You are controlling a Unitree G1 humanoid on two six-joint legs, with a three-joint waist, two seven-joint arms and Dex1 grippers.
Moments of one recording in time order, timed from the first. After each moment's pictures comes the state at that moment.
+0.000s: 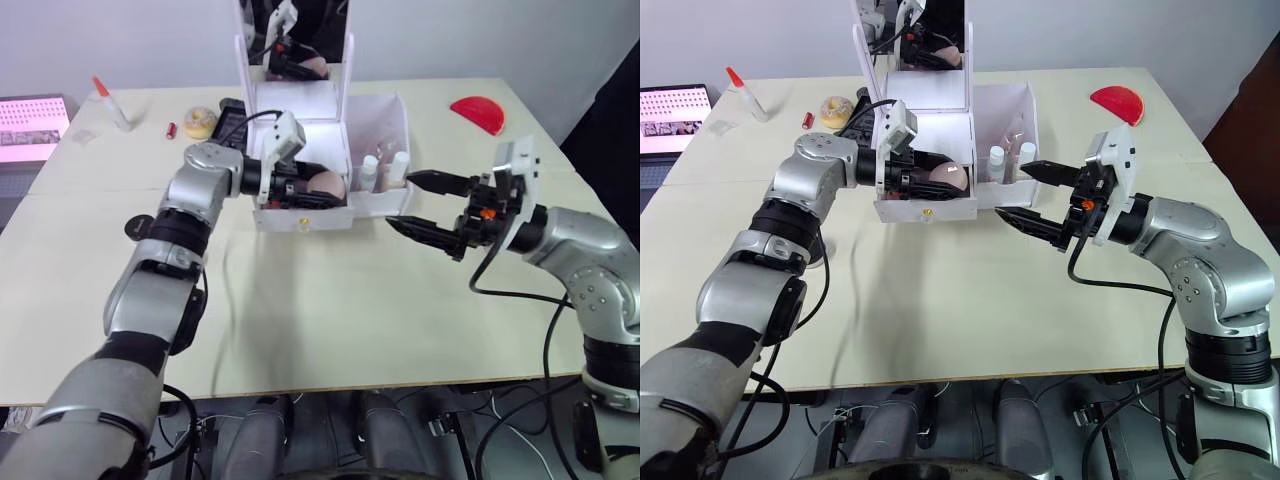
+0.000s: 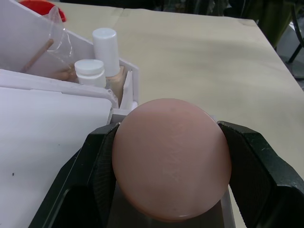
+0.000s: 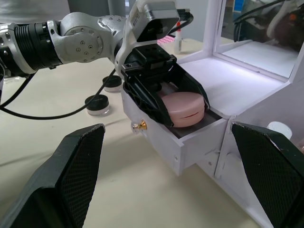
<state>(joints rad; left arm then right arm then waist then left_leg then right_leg) -1.17 0.36 -0.17 0.86 -0.20 0.19 -1.33 -0.46 -0.73 -0.17 -0.31 0.72 0.66 0.88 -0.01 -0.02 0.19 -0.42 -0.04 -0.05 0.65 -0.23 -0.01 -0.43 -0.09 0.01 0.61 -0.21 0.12</state>
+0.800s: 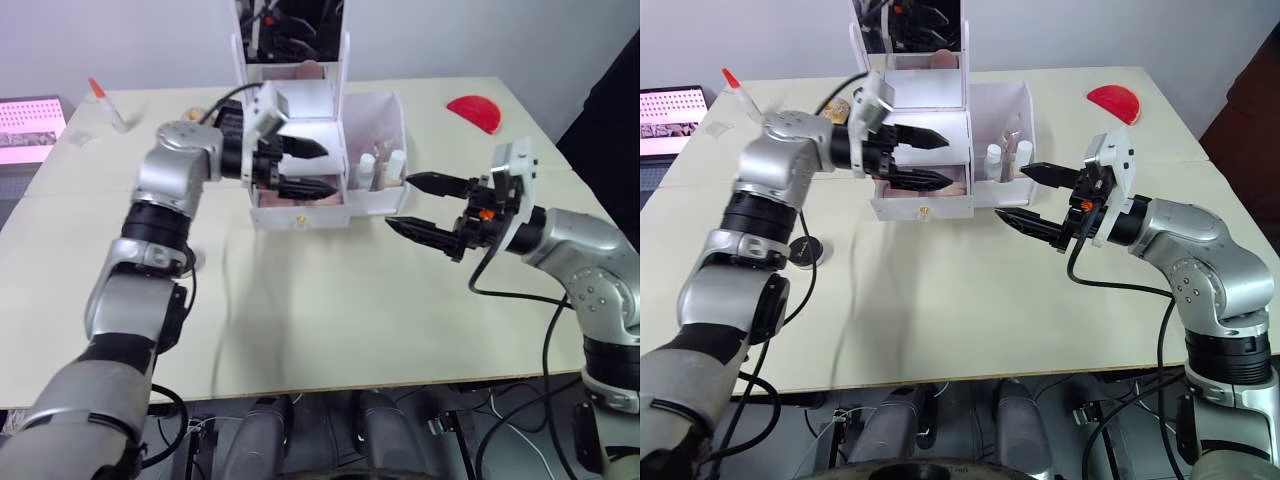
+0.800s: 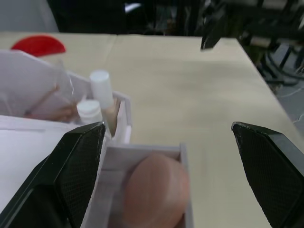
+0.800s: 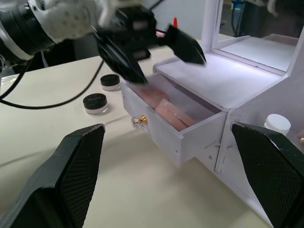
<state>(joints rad) -1.11 0.49 -0.08 0.53 -0.30 0.41 -1.41 -0.45 -0.73 -0.17 -0.31 0.73 0.67 0.88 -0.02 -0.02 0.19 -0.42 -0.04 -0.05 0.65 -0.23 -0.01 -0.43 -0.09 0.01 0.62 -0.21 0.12</state>
